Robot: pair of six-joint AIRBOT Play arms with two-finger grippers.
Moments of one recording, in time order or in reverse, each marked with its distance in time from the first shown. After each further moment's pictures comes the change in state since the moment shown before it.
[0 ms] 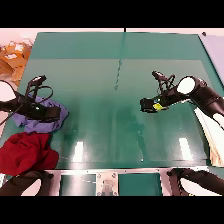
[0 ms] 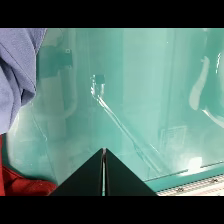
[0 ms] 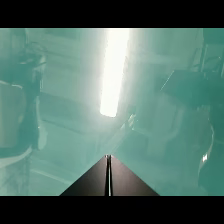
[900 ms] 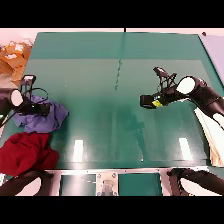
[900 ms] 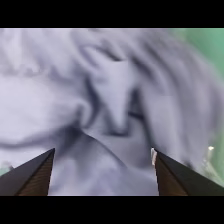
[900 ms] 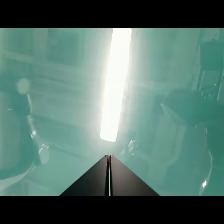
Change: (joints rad) left arm 0.121 -0.164 -0.100 0.422 0.394 -0.023; right arm 0.000 0.000 0.000 0.000 -0.105 0.000
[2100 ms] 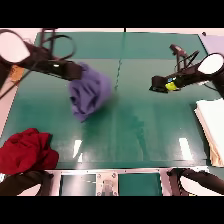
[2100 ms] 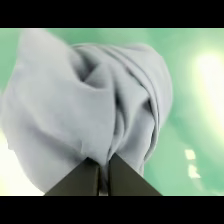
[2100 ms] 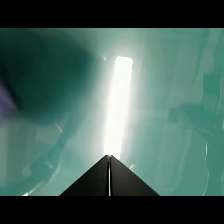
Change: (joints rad) left arm -0.468 -0.098 0.679 -0.321 -0.197 0.016; right arm -0.122 0.000 0.275 0.000 0.182 -0.002
